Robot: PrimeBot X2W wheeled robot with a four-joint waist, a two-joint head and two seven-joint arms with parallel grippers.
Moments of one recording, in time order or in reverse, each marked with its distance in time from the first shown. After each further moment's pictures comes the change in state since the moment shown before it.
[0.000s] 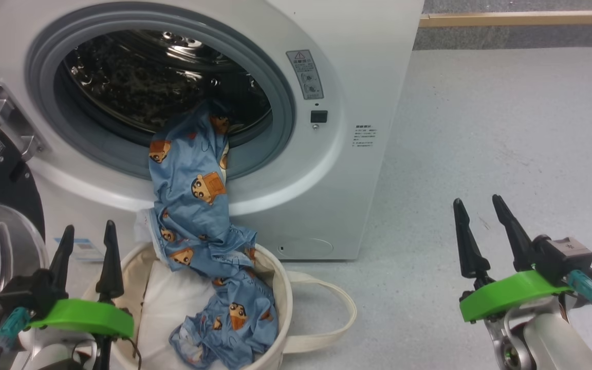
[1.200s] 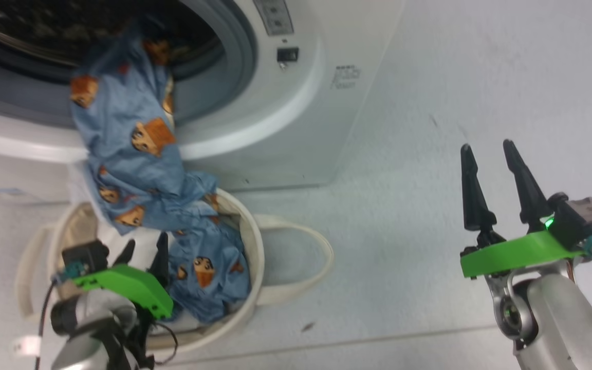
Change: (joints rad) left arm -0.340 0.012 -0.267 0.693 -0.274 -0.001 0.034; right arm -0.095 0.025 -0.039 -0.079 -0.028 0.000 0.000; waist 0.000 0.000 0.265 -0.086
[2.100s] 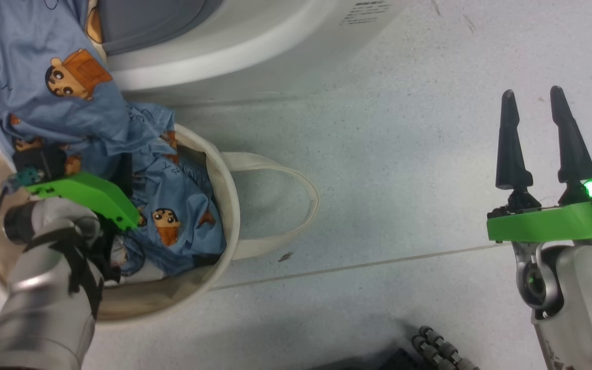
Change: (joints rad) left arm -0.334 0.090 -0.142 0.144 -0.102 0.002 -0.025; right arm -0.057 0.013 -0.100 -0.122 -0.060 0.000 0.000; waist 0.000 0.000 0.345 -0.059
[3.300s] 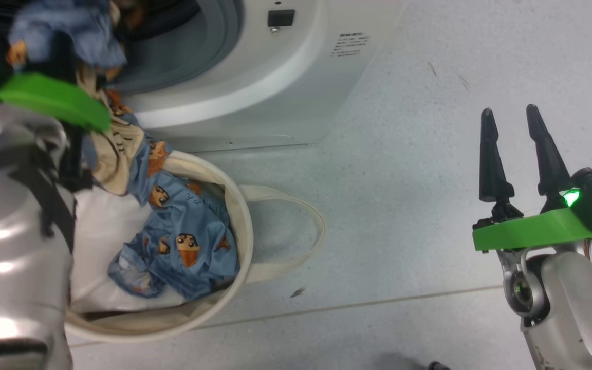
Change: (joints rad) left arm -0.067 0.006 0.217 -0.418 0.272 0.017 -0.002; right arm 0.003 0.003 0.044 0.068 0.036 0.000 0.000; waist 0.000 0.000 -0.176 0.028
